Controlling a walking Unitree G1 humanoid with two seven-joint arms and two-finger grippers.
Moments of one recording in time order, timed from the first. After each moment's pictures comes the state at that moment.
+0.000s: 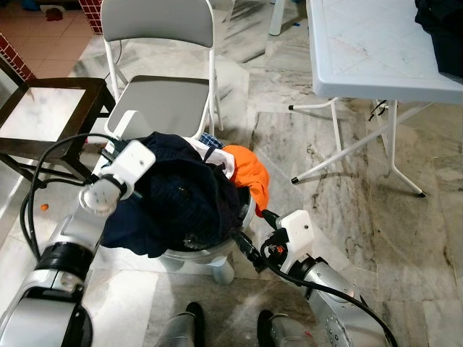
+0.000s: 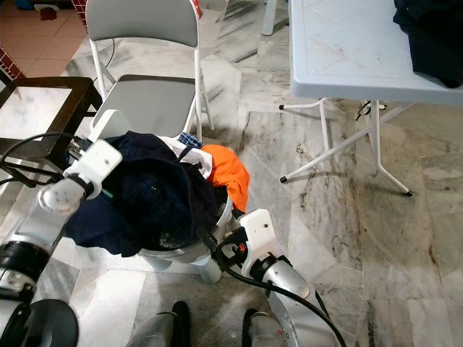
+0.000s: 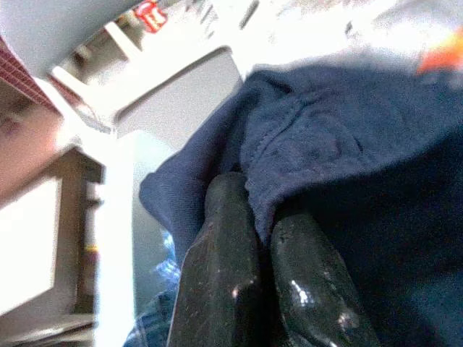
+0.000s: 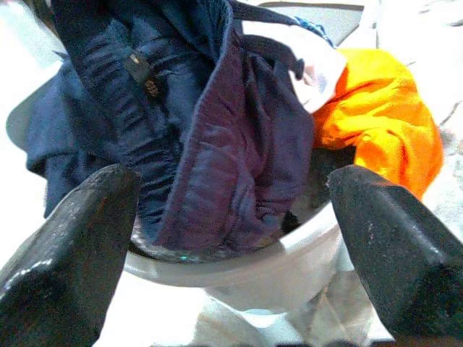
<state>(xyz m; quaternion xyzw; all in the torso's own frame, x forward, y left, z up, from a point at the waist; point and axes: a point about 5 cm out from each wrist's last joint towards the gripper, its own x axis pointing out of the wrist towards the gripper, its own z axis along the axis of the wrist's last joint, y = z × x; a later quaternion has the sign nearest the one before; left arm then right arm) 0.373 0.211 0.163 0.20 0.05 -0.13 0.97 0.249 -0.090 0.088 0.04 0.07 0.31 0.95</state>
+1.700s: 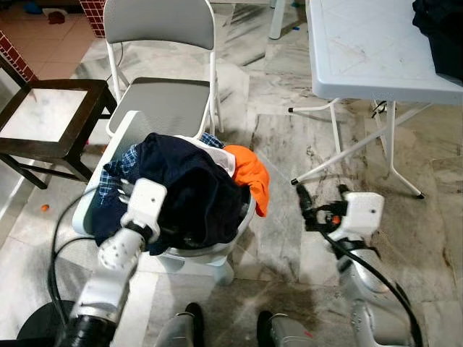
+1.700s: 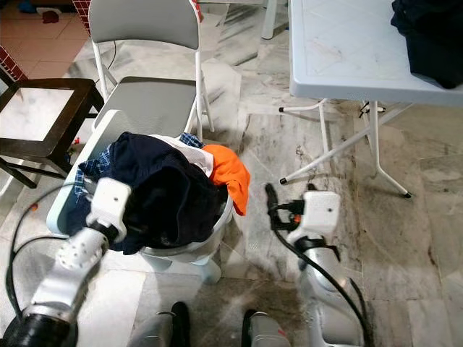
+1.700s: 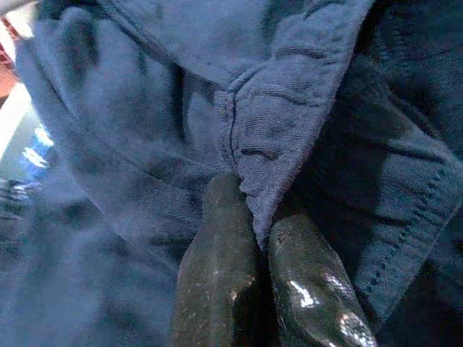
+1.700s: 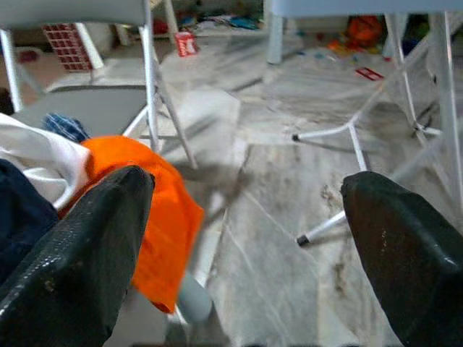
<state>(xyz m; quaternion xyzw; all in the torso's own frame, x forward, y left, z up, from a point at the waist) 0.294 0.159 0.089 0.13 0.05 -0.12 0.98 0.266 -0.167 0.108 0.04 -0.02 0.03 1.00</state>
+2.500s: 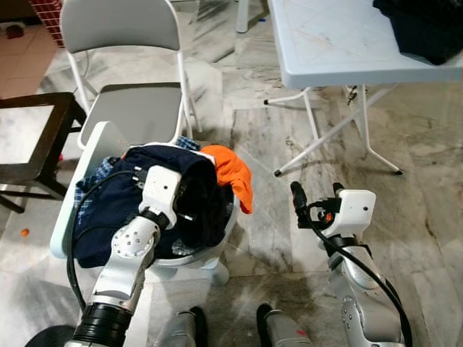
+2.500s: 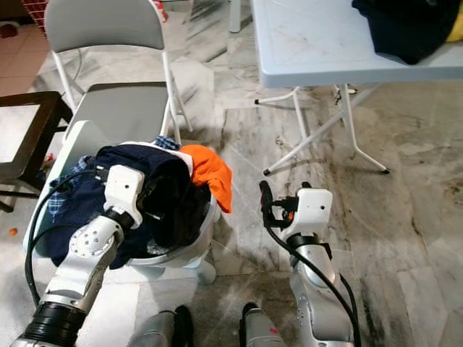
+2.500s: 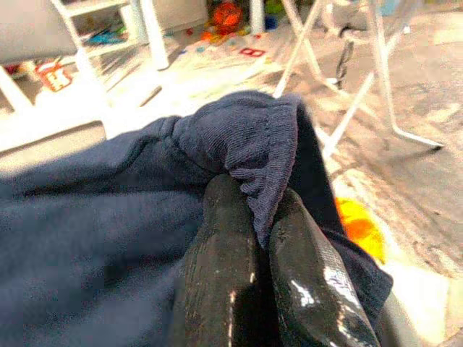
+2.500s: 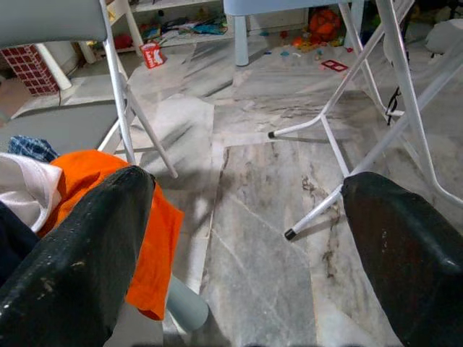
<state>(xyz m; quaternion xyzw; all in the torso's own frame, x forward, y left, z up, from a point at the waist) 0.309 0.135 0.124 0.09 -0.02 -0.18 0.98 0.274 -0.146 0.115 0.05 -0.02 0.05 1.00</state>
